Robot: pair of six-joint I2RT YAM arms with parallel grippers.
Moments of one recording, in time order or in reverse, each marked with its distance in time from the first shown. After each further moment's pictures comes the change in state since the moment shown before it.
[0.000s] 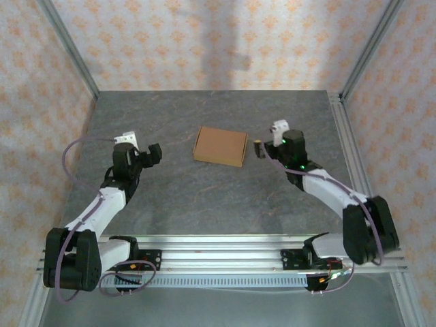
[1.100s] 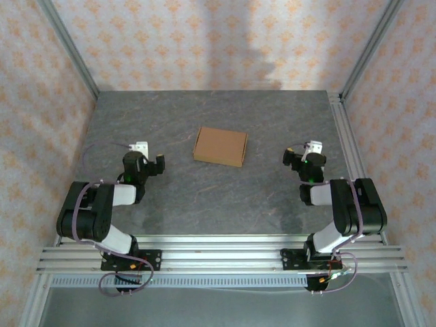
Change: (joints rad) left arm -0.003 0.384 -0.103 0.436 -0.060 0.197; right arm -0.287 0.252 -0.307 0.639 0.024 0.162
